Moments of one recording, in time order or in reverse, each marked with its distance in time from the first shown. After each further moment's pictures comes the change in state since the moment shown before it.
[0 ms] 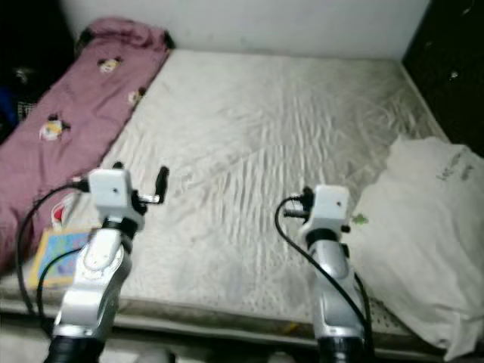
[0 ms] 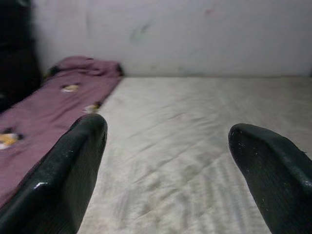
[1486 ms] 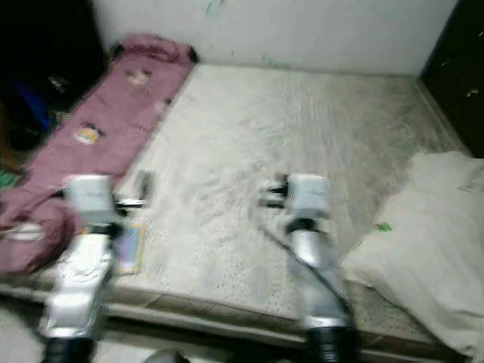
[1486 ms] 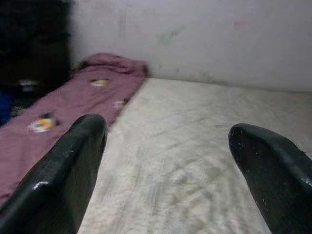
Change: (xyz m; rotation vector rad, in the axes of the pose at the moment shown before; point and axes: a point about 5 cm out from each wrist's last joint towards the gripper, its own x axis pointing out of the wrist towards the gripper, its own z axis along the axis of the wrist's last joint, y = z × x) left arm 0.001 -0.006 -0.008 -0.116 0.032 -0.021; right arm 0.005 0.005 0.005 0.004 -0.042 0.042
